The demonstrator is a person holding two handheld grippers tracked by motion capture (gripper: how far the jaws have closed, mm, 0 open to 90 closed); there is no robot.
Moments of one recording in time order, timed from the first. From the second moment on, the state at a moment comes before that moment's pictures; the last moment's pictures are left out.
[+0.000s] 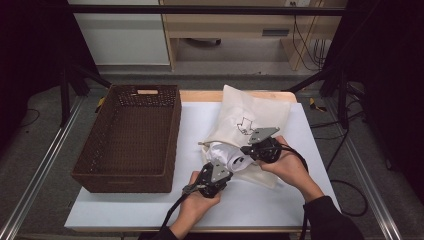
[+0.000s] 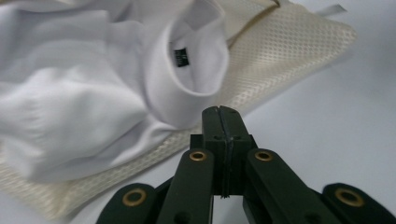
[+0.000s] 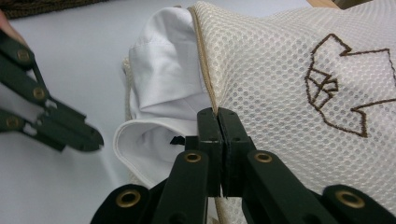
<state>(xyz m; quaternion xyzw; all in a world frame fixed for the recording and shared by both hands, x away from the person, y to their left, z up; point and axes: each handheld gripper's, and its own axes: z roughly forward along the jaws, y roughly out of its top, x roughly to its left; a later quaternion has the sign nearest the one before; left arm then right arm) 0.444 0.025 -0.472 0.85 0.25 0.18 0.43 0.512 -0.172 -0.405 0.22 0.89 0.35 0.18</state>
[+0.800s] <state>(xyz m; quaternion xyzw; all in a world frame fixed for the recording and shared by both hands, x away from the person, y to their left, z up) 0.484 0.016 -0.483 0.83 0.30 0.23 0.41 0.510 -0.176 -0.403 0.22 0.89 0.35 0.18</state>
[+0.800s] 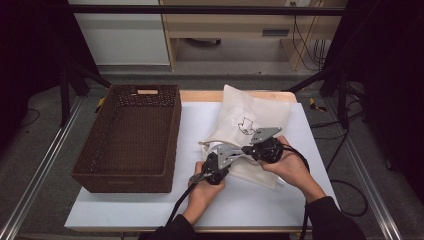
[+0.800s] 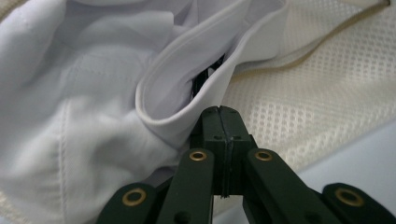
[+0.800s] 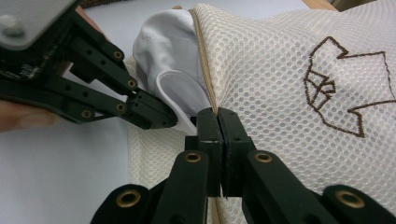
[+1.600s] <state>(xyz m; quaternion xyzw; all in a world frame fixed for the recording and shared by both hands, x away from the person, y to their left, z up) 0.501 0.022 -0.485 0.83 0.32 0.24 0.40 0.510 -0.173 -0.407 0.22 0.89 0.35 0.18</state>
